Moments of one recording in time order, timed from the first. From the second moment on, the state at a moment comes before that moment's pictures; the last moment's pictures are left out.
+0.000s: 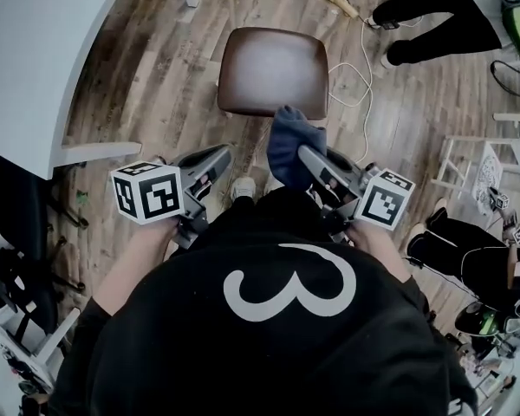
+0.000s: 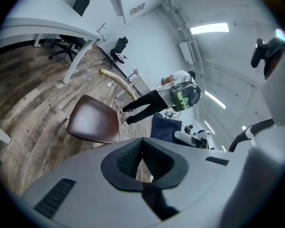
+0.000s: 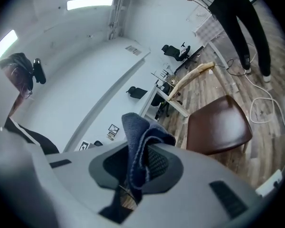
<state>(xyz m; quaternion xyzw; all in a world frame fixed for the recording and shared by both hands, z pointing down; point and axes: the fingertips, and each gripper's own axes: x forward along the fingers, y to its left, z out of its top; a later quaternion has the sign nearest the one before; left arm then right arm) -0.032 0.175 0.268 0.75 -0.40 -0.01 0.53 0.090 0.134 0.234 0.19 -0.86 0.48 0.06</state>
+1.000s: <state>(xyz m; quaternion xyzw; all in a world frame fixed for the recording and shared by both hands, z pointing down) -0.060 0.037 0.439 0.64 -0.45 0.05 0.62 0.071 -0.010 0.462 0.20 -0.78 0.52 0.28</state>
